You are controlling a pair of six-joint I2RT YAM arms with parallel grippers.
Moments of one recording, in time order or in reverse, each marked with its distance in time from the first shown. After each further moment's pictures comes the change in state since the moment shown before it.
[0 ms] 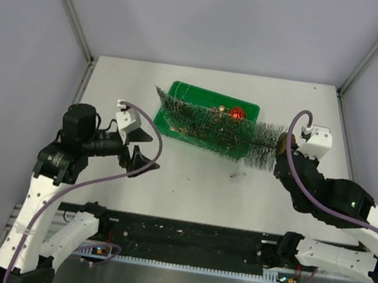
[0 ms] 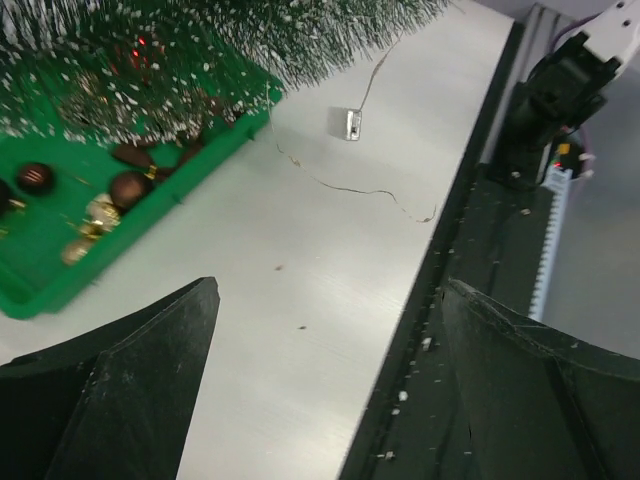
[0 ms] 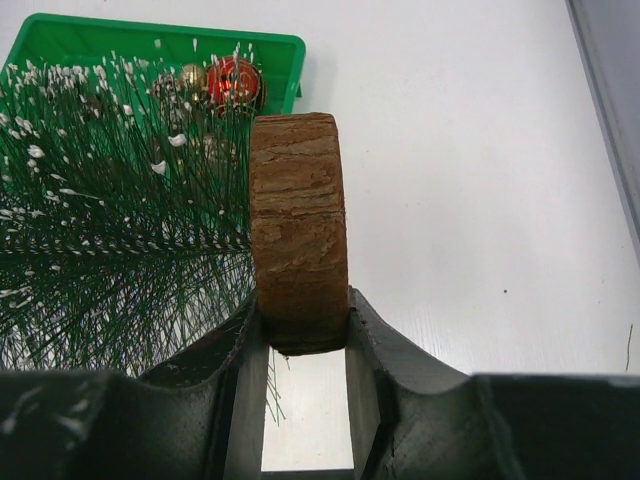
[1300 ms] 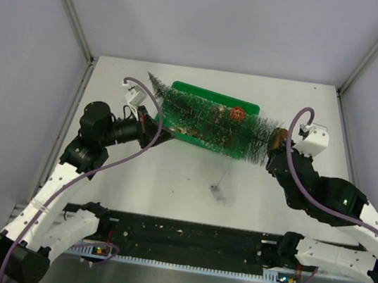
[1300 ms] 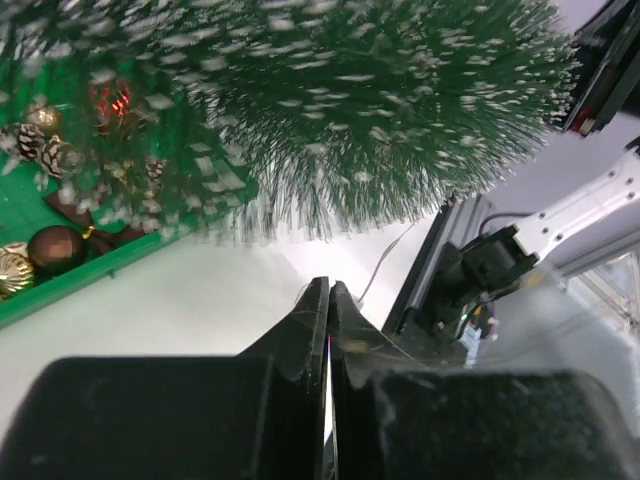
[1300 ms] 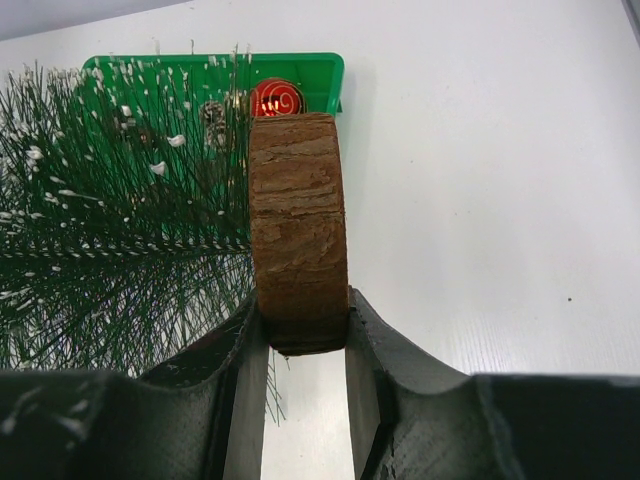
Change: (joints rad) left arm -0.105 0.086 -0.267 0.711 -0.104 -0.746; right arm 0.000 0.014 -0.031 0.130 -0.006 0.050
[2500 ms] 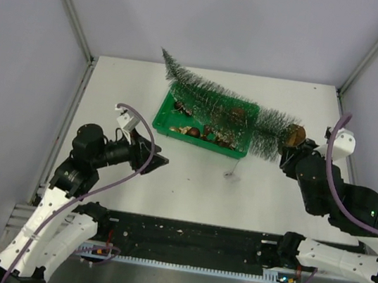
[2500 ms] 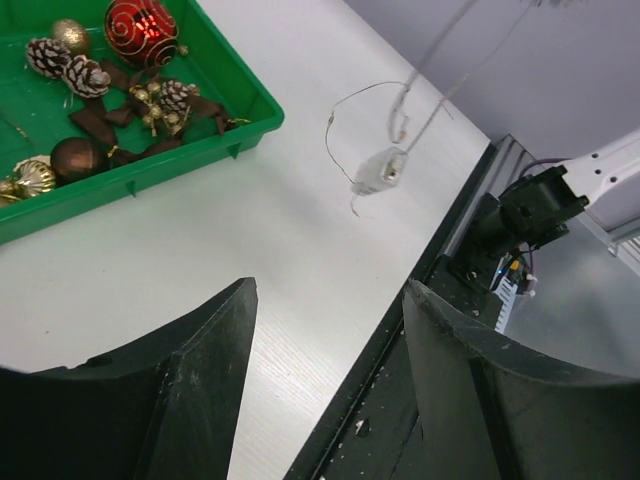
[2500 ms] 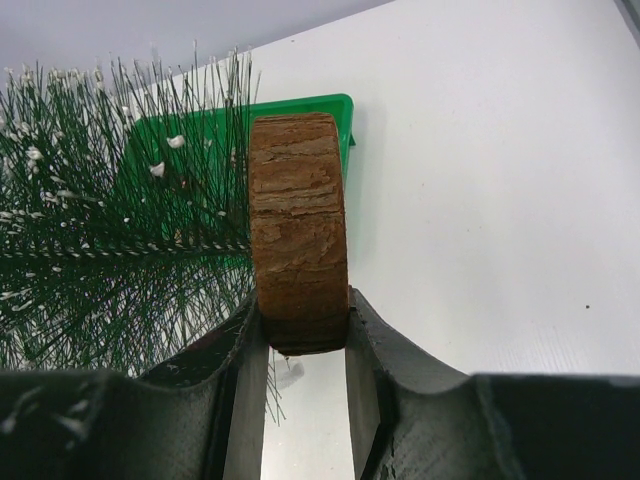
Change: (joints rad) left arm 0.000 -0.225 -0.127 -0.221 -0.077 0.135; right arm 0.000 -0.077 0.057 -0.017 0.030 0.027
